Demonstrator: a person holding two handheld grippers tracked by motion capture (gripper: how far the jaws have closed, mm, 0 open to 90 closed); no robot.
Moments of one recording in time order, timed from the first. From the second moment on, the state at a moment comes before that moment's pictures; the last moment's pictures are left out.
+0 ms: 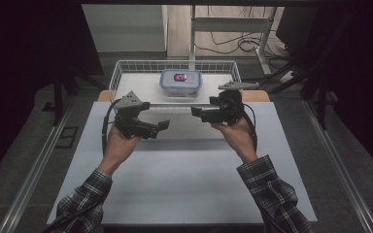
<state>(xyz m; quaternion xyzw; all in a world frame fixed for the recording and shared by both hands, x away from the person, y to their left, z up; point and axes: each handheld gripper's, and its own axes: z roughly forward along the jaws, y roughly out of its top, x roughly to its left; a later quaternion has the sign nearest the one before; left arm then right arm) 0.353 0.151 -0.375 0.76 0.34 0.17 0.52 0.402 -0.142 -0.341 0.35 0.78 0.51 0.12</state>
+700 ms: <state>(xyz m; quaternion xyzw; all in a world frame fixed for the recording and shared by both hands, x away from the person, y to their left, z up) 0.304 0.156 -0.420 0.77 0.34 0.16 0.51 0.352 -0.148 -0.376 0.31 0.81 0.49 0.13</state>
